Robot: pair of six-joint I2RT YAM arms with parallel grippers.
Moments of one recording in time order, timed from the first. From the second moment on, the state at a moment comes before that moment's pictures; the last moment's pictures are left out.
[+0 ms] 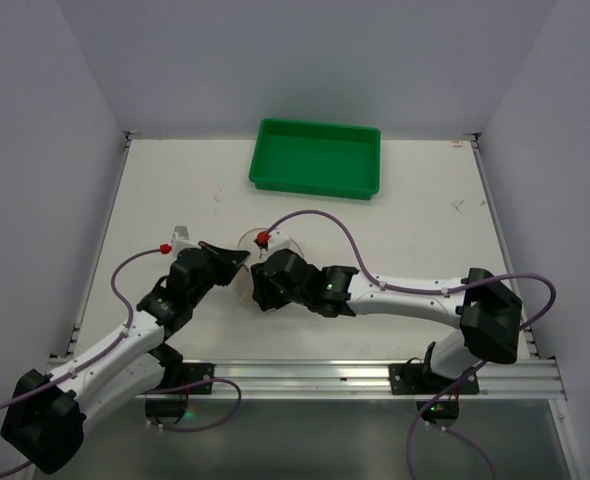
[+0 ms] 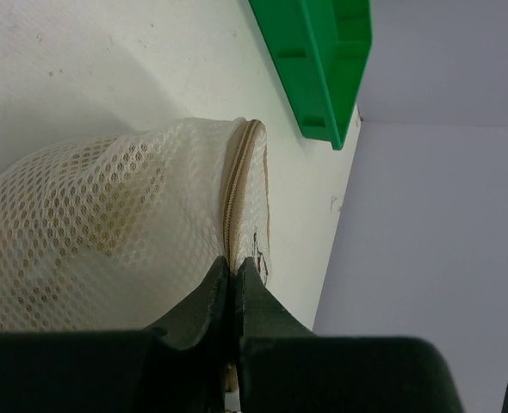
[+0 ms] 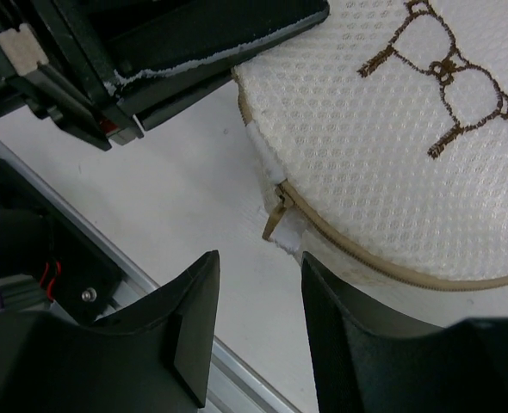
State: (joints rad) left arm -0.53 0.82 0.35 0.04 -0.15 -1.38; right arm 1.20 1.56 1.08 -0.23 0.23 0.64
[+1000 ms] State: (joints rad) left arm -0.53 0.80 0.37 -0.01 -0.16 -1.30; right arm 1.16 1.38 0.90 -0.23 0.42 0.61
